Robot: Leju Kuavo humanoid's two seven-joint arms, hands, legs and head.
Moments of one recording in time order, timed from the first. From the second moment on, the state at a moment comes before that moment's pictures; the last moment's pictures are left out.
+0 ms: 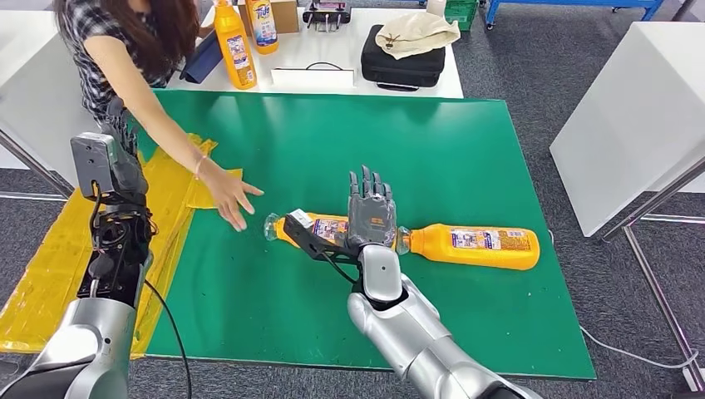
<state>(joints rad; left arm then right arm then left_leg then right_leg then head) -0.60 0.02 0.31 -0.74 -0.24 -0.02 -0.54 -0.60 0.36 0.64 -0.57 1.37 -0.35 0.47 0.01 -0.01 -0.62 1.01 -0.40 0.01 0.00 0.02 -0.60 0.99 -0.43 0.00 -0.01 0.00</state>
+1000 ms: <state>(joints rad) -0.40 0.00 0.46 -0.96 -0.28 -0.08 -0.51 -0.61 0.37 0.88 -0.53 1.01 -0.20 0.50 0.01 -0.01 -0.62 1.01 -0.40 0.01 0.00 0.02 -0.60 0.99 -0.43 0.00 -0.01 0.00</state>
